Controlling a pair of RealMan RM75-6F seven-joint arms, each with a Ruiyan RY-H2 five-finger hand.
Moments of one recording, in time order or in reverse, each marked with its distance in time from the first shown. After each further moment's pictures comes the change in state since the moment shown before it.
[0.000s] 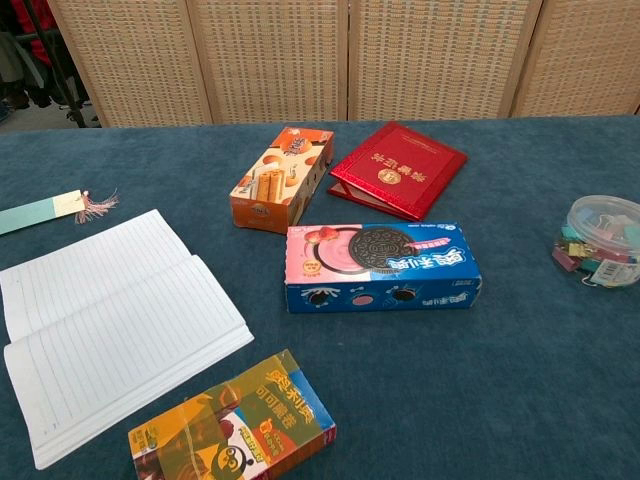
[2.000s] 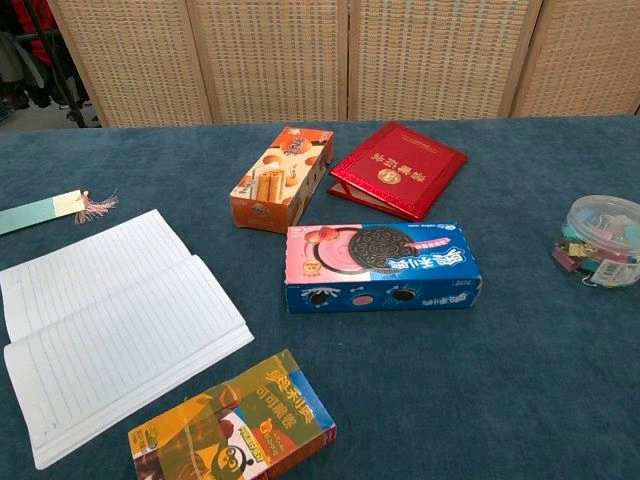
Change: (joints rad) left arm 0.027 -0.131 -0.133 0.169 0.181 -0.032 0.066; right arm 0.002 -0.016 -0.003 0.021 -0.021 0.014 0.009
